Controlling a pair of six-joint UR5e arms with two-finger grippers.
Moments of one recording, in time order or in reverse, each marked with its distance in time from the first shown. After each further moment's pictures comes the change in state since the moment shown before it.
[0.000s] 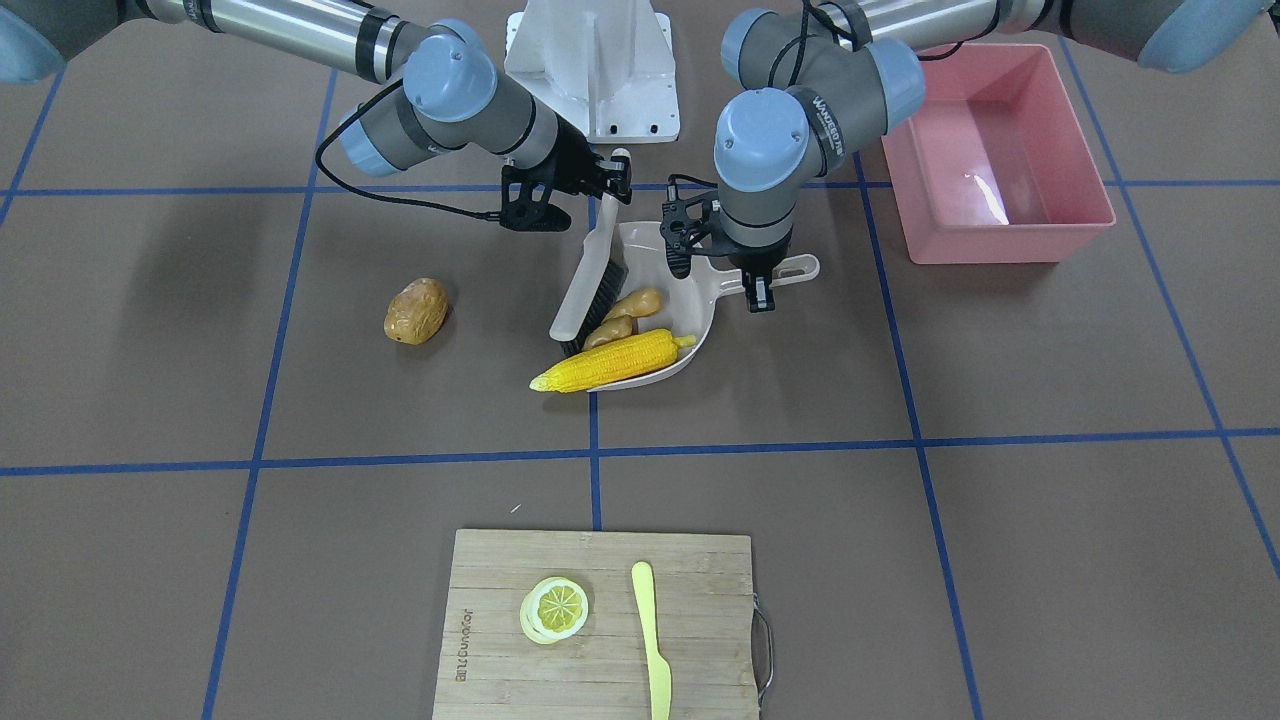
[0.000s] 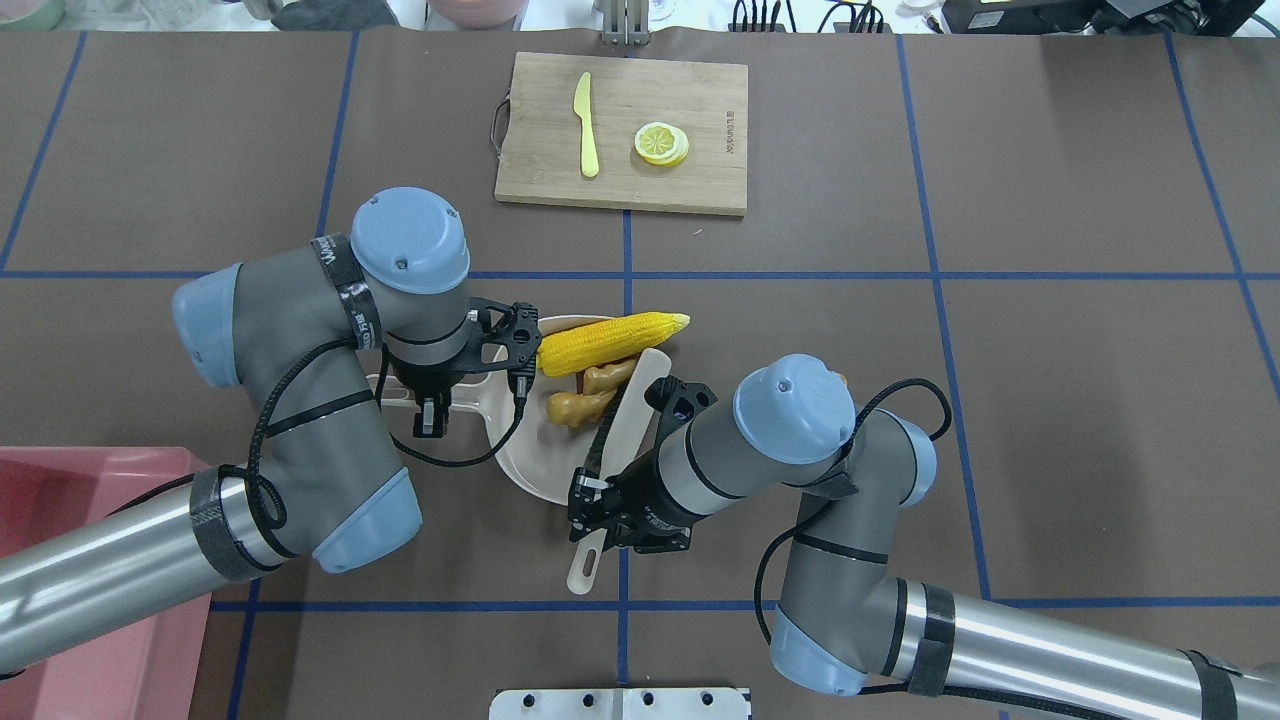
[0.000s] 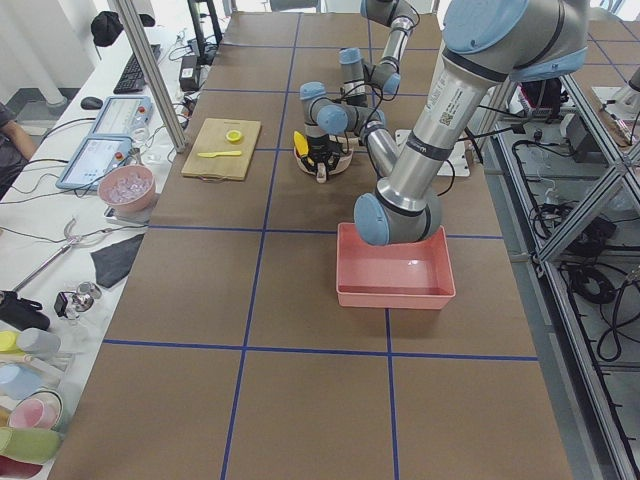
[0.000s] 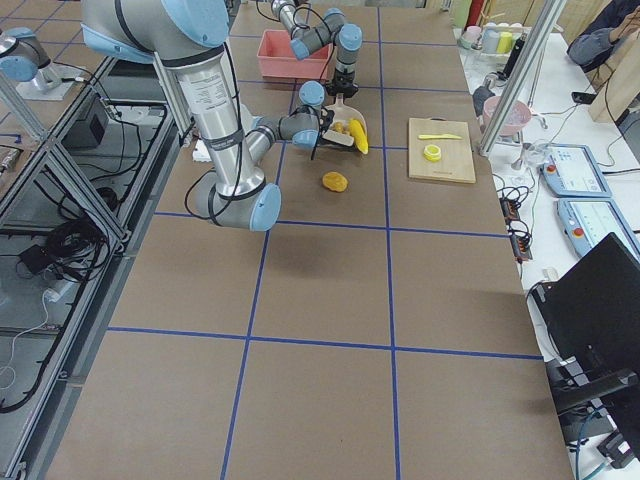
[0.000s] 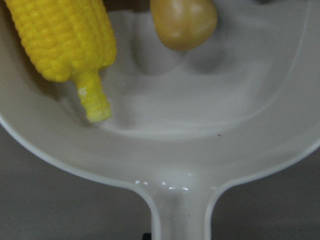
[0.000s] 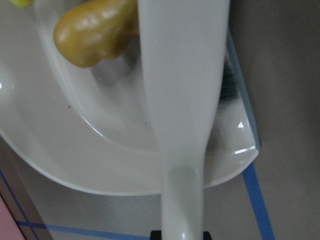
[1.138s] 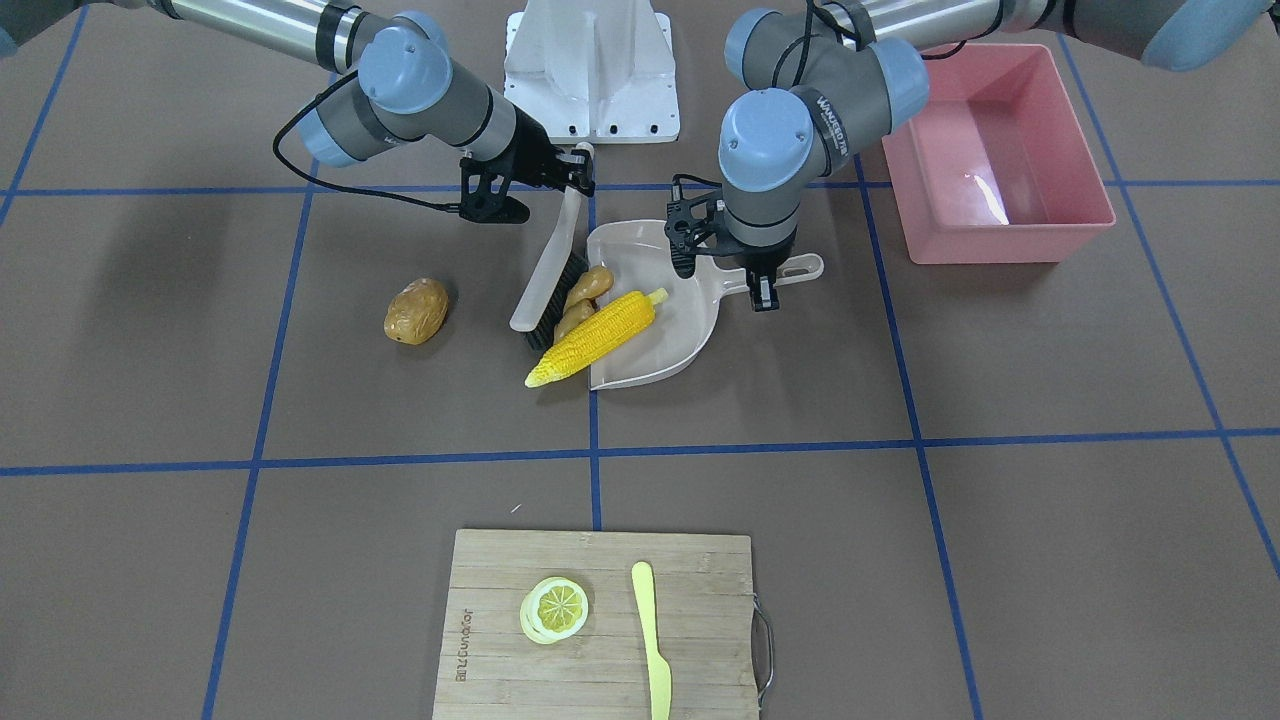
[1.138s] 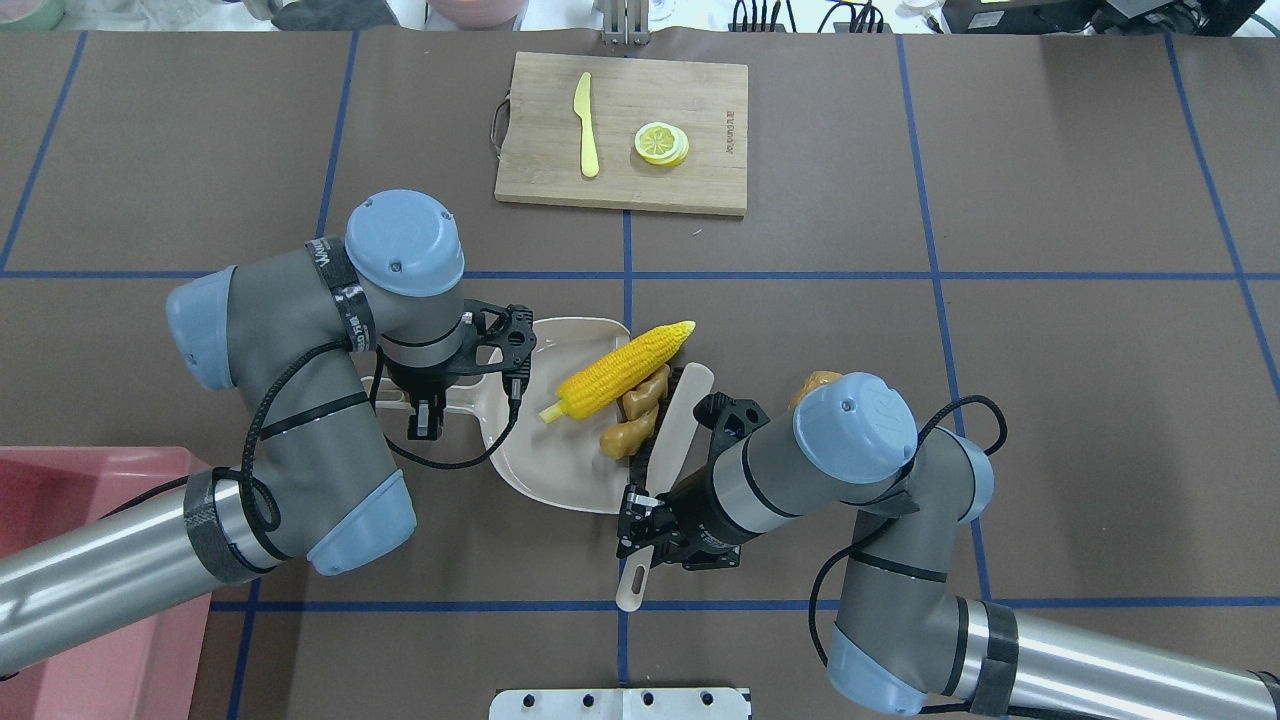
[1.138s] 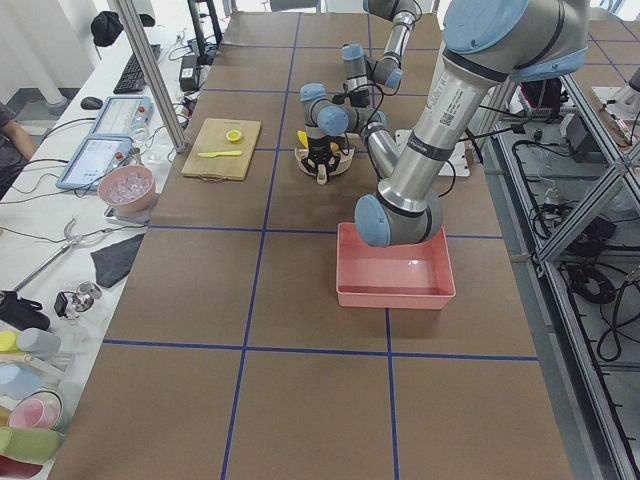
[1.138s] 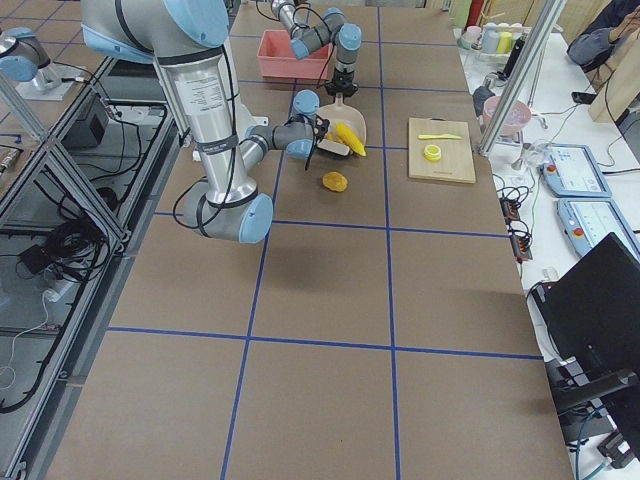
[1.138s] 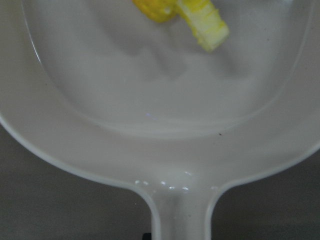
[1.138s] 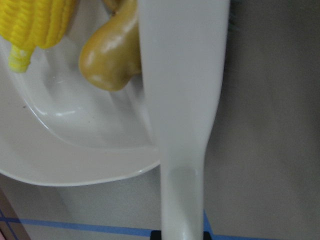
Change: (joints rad) left arm 0.000 0.010 -0.007 0.002 0.000 0.000; right arm -0.008 -0.103 0.077 0.005 0.000 -0.005
